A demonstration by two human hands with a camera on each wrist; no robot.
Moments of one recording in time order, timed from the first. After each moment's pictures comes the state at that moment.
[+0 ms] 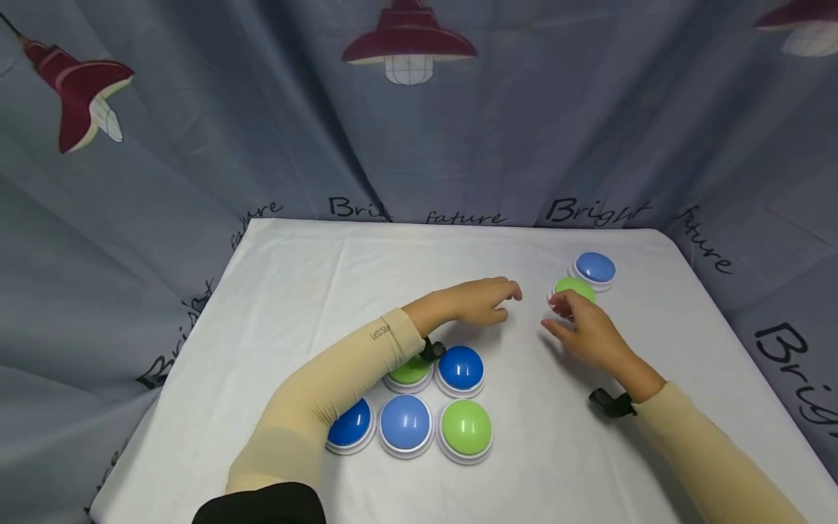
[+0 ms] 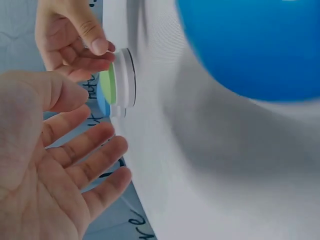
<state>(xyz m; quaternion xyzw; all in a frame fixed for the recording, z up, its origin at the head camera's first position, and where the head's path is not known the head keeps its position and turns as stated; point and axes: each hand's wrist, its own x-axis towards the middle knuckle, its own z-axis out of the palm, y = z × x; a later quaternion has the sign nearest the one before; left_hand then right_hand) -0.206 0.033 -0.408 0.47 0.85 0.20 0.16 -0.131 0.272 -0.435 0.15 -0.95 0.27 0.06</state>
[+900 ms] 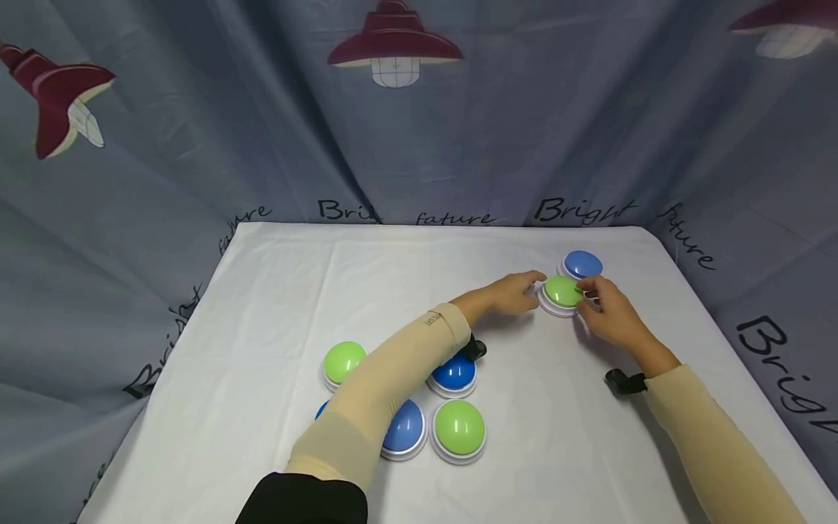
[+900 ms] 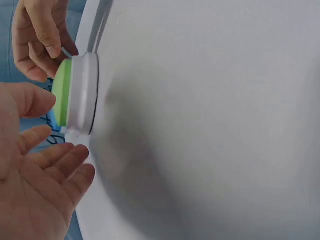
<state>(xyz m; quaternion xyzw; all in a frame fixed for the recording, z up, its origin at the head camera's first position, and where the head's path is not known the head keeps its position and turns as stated) -0.234 0.116 -0.442 0.38 0.85 0.32 0.19 -0.156 0.341 -0.444 0.11 -0.95 0.31 0.04</state>
